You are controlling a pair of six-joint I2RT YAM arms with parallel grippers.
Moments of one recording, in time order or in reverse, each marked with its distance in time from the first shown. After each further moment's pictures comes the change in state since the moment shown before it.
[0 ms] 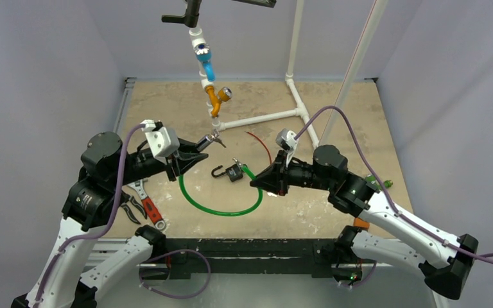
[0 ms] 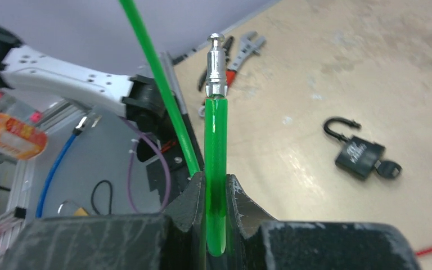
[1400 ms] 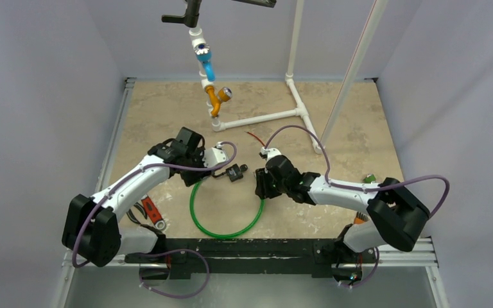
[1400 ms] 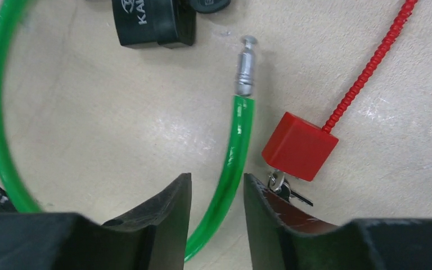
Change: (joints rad) left arm 0.014 0.544 -0.326 -0.177 -0.557 0.541; right arm -0.004 0.540 -0.158 0.052 0.499 0.195
